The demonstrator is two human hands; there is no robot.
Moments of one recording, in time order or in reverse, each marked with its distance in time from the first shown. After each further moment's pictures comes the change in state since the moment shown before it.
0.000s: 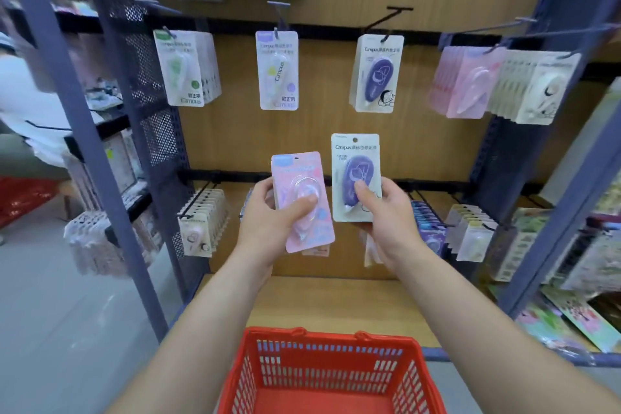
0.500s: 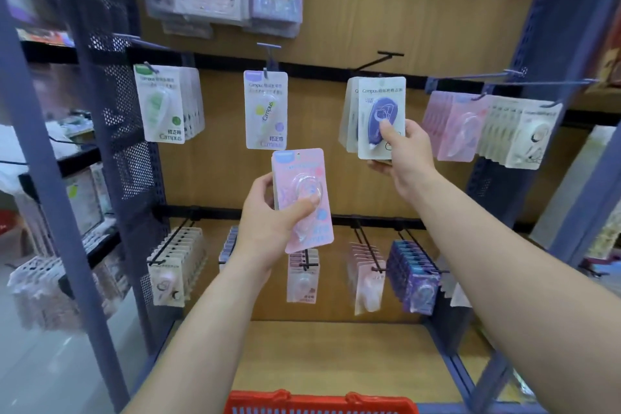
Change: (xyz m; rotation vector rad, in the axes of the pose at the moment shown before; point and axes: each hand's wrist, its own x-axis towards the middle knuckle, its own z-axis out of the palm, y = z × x) left_hand 0.055 0.034 0.026 -0.059 -0.045 0.139; right_hand 0.133 -0.104 -0.006 -0.087 0.148 -0.190
